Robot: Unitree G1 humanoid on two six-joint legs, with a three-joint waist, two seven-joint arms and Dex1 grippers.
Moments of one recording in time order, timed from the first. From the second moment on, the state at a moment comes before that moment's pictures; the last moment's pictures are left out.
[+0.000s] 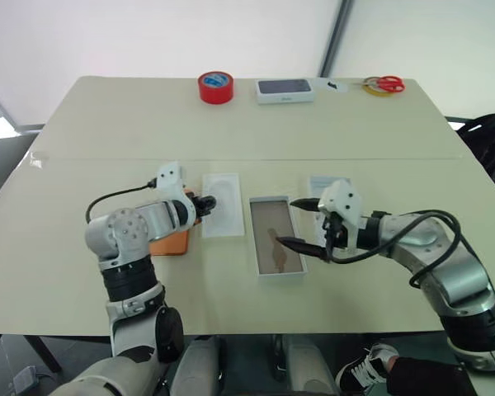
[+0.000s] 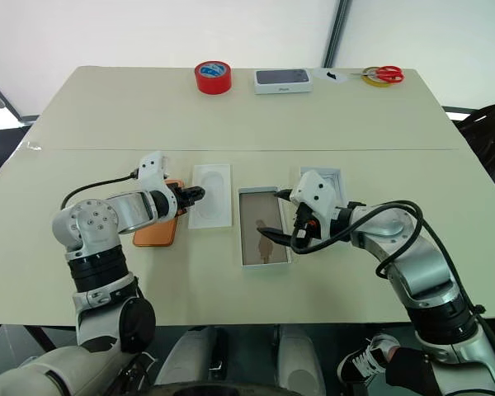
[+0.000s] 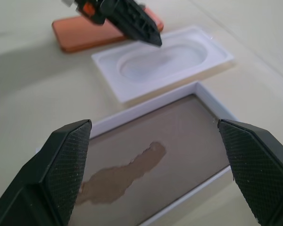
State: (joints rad) left arm -0.66 0.03 0.45 -0.16 -0.52 1.50 0.12; right arm -0.34 -0.77 0.14 -0.45 0.40 0.69 0.88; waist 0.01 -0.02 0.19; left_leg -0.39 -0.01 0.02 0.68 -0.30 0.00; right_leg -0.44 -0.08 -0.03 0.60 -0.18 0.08
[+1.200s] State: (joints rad) left arm -0.85 0.05 0.91 -0.31 -0.57 1.60 0.04; right arm -0.62 -0.64 0.59 -0.29 0.04 0.69 1.01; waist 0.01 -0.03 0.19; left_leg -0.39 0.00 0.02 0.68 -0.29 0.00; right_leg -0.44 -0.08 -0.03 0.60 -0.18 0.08
